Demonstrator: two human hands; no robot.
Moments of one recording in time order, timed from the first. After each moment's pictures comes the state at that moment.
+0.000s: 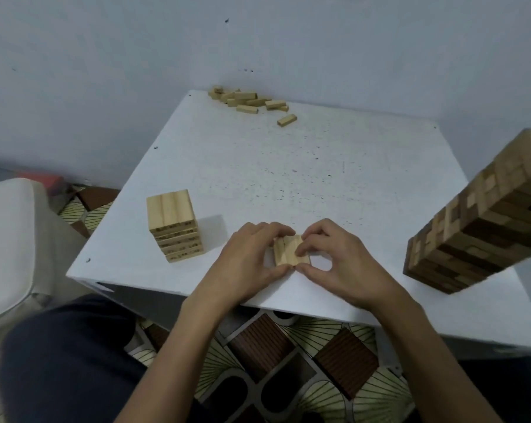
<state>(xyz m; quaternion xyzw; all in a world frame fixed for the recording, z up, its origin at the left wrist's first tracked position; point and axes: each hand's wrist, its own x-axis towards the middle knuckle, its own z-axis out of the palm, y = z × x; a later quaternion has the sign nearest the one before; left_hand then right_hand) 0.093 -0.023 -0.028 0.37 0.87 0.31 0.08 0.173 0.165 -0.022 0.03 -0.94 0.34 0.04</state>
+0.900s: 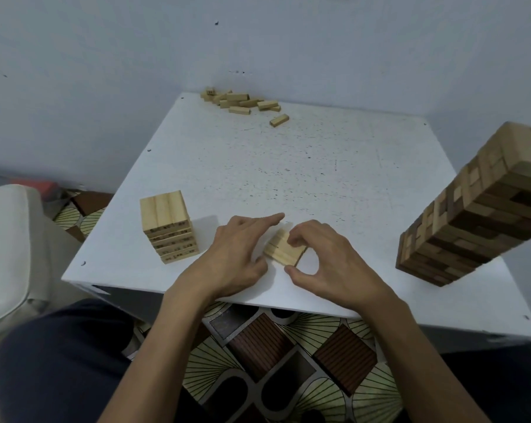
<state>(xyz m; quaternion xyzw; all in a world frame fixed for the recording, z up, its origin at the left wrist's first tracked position) 0.086 -0.035 -0.011 0.39 0.88 0.25 0.15 0.175 0.156 -0.030 0.05 -0.95 0.31 0.08</state>
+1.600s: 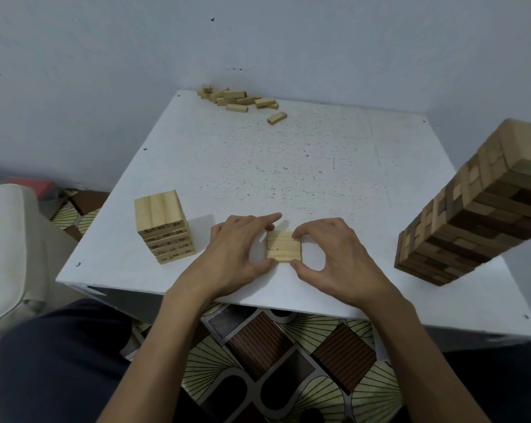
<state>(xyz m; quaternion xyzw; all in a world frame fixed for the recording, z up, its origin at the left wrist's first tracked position) 0.083 -0.029 -0.021 0.38 0.88 0.27 0.10 0.177 0.166 -0.029 0.00 -0.96 0.25 0.08</state>
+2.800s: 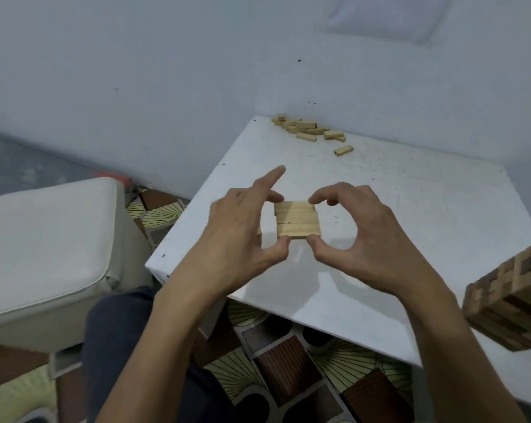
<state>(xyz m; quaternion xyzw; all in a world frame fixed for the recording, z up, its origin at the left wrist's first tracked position) 0.092 -0.102 0.072 0.28 0.90 0.33 -0.05 0.129 0.109 0.066 0.14 -0.93 0.29 0.15</state>
